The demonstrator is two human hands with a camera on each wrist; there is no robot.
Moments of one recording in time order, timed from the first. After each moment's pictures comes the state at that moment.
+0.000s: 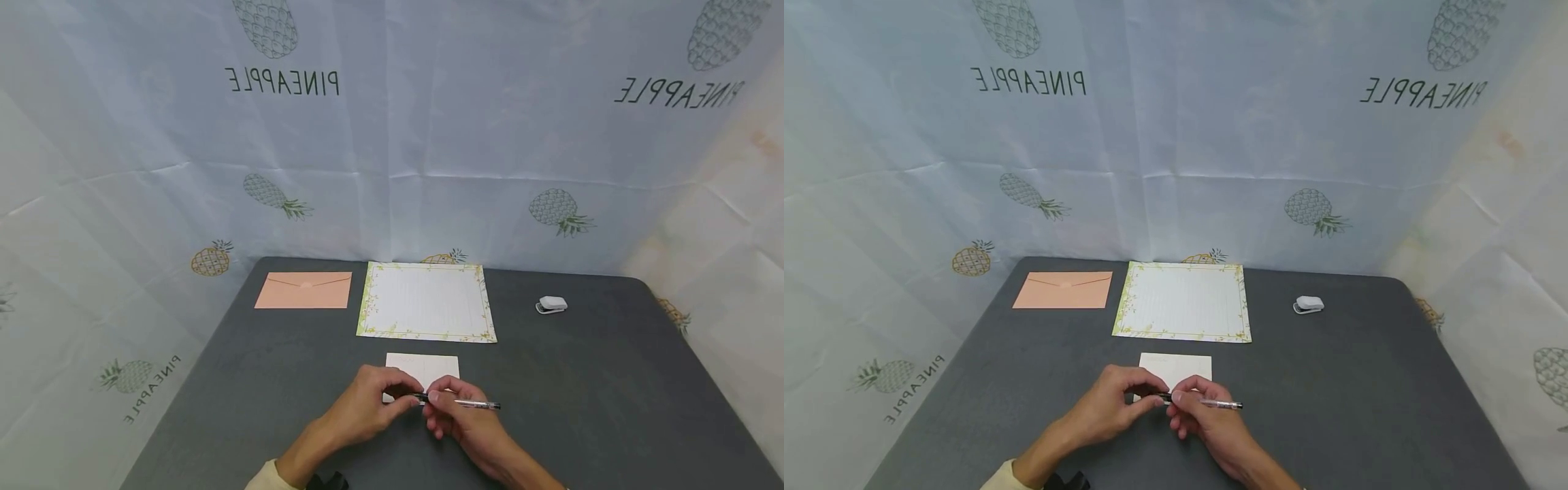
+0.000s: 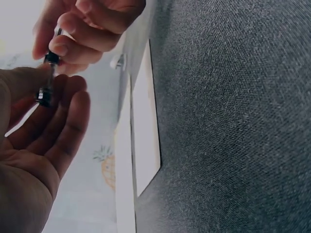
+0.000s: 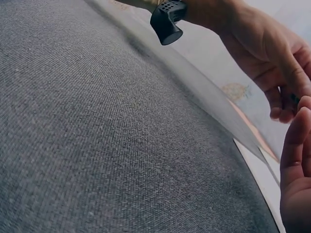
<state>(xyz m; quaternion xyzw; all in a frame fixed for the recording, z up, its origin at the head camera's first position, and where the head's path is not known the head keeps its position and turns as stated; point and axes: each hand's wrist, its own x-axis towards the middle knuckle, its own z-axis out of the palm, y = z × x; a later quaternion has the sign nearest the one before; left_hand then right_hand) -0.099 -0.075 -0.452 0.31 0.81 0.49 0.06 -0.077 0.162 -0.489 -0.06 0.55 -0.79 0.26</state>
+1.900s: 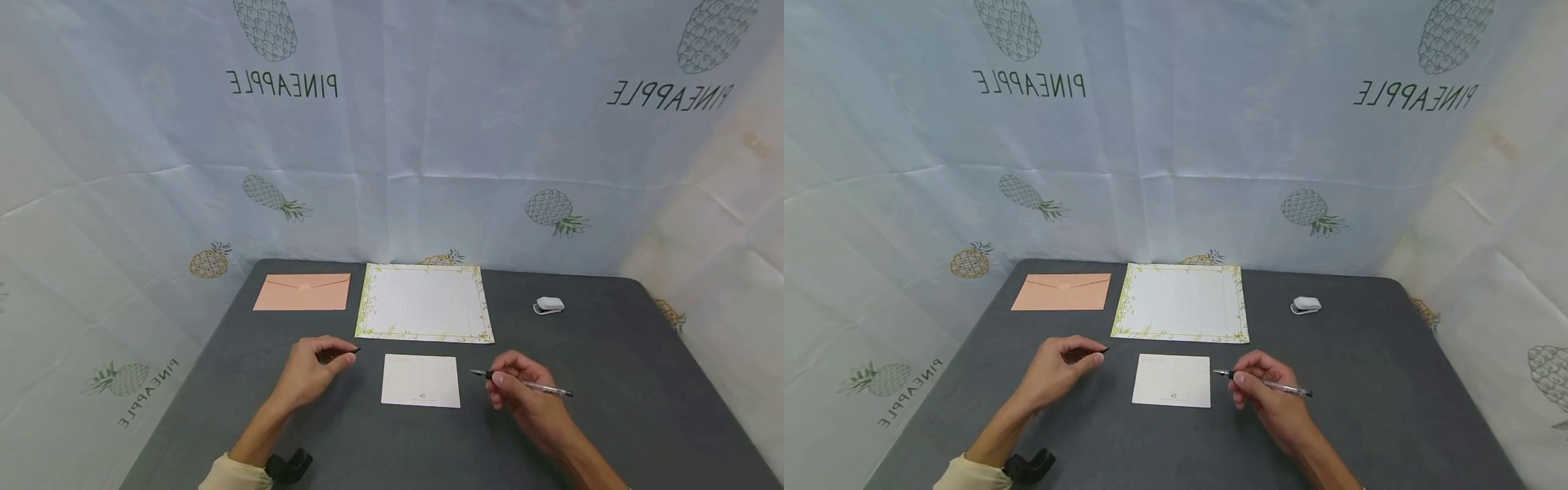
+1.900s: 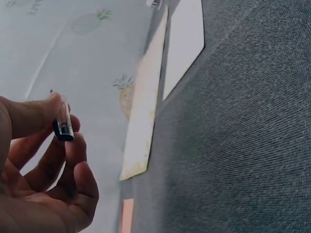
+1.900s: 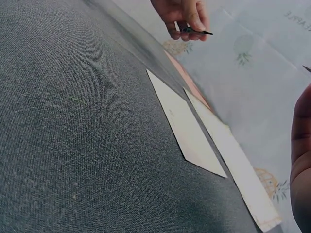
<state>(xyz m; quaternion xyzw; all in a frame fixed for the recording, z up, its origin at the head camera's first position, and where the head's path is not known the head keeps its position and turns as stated) -0.122 -0.150 -0.440 0.06 0.87 0.48 0.00 -0.088 0.247 -0.466 -0.19 0.55 -0.81 0.10</state>
